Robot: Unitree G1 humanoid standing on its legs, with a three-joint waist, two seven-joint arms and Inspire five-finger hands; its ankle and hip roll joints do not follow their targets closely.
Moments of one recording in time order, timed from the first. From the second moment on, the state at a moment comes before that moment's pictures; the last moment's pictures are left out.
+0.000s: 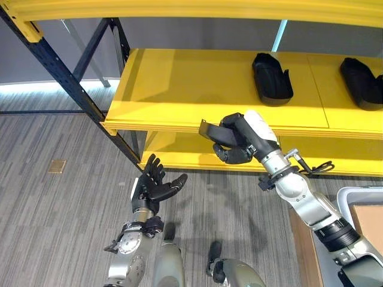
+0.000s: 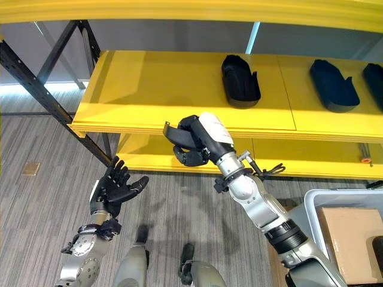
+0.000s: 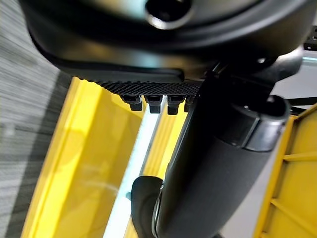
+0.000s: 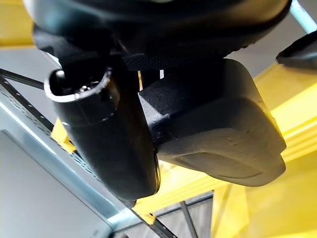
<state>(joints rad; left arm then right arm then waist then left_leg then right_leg) 0.09 0.30 -0.15 0.07 -0.63 -0.19 0.15 -0.47 -0.55 0.42 0.01 -0.23 -0.12 -0.12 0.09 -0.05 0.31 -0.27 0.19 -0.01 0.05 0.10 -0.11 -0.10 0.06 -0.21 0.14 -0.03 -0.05</state>
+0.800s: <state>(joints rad) 0.07 0.33 -0.18 0.07 -0.66 -0.17 0.13 -0.63 -0.56 0.50 -0.10 -0.16 -0.13 -0.11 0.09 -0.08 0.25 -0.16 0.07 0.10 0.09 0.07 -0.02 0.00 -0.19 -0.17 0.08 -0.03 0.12</state>
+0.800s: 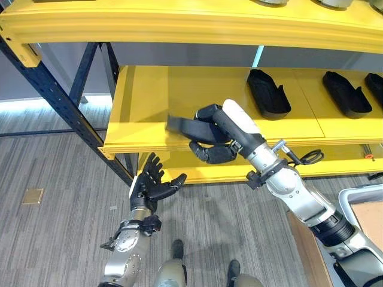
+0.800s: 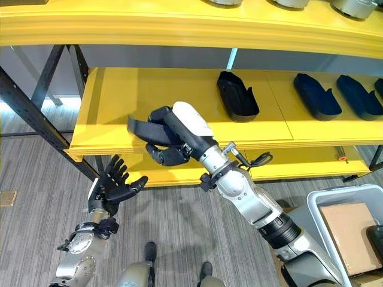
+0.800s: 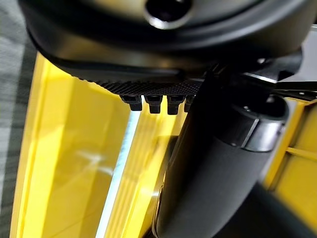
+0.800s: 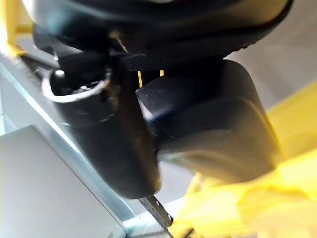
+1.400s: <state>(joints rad) 0.10 0.34 -0.18 0.07 -0.66 -0.17 0.13 -0.97 -0.58 0.54 0.07 -0.22 -0.15 -0.15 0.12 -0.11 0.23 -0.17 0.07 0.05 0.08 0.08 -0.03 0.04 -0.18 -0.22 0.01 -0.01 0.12</state>
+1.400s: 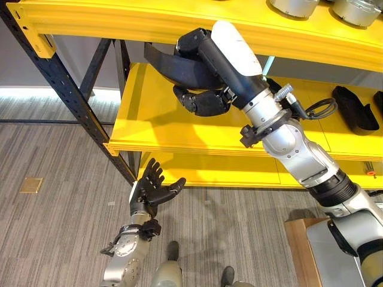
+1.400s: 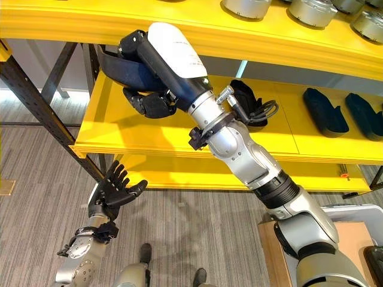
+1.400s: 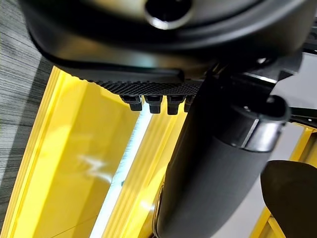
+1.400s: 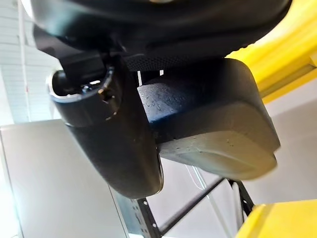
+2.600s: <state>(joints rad) -0.02 0.42 -0.26 0.07 -0.71 -0.23 0.13 -1.24 -0.52 0.63 0.96 -0.23 -0.06 -0.32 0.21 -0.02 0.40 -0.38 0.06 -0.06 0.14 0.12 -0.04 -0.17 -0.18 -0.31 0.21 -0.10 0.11</state>
